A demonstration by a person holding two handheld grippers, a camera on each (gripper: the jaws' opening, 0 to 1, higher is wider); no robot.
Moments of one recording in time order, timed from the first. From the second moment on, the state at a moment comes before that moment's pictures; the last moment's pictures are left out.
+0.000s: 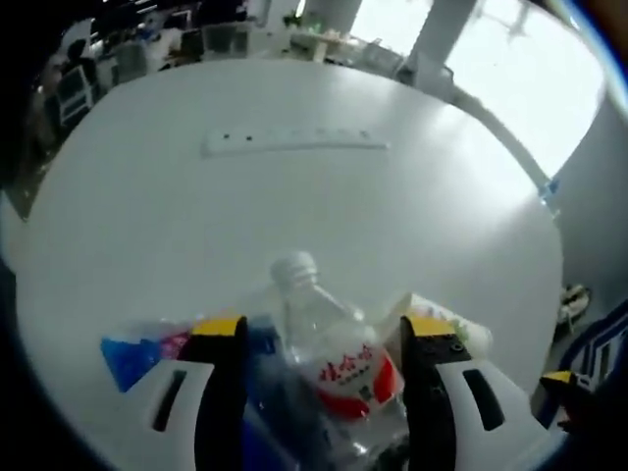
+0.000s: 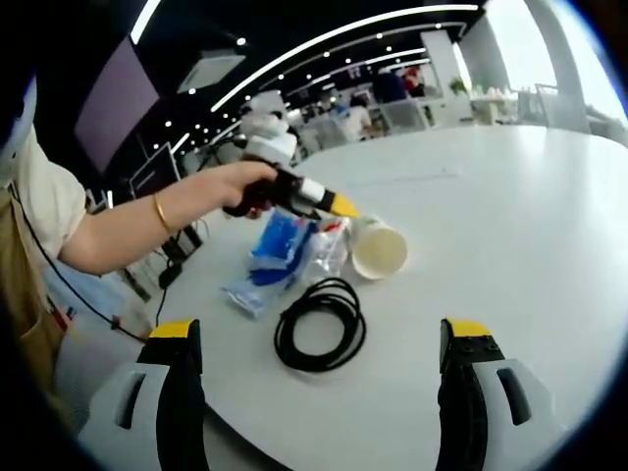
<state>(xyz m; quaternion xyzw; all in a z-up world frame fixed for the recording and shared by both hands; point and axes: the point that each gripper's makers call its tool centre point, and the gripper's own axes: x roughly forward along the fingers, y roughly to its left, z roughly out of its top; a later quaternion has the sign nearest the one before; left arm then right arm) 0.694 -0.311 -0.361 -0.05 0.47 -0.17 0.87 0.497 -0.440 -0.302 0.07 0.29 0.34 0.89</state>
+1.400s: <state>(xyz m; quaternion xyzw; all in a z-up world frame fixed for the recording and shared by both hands) 0.674 -0.324 -0.369 -0.11 0.51 -0.13 0.85 0.495 -0.441 -0.303 0.06 0.29 0.34 0.89</state>
